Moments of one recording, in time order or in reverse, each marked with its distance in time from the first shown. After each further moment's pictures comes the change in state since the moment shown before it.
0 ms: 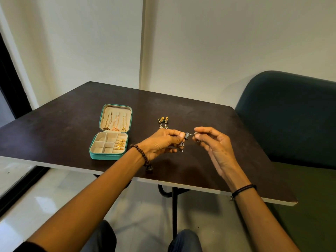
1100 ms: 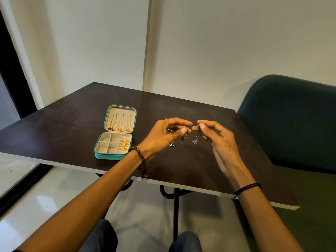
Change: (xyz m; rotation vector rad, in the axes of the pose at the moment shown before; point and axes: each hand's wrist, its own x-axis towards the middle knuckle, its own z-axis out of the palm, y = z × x) left_hand -0.018 0.010 -0.008 0.300 0.090 0.559; right_hand 0.001 -0.024 0.012 -0.103 -0.025 -0.098
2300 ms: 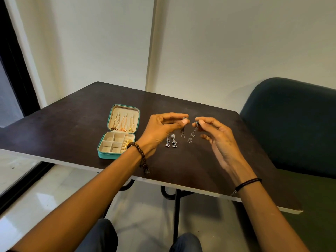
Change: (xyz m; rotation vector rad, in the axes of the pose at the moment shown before) left_hand 0.002 0.013 -0.011 -0.237 0.174 -0.105; right_hand 0.010 -0.012 0.013 0.013 -0.045 0.089
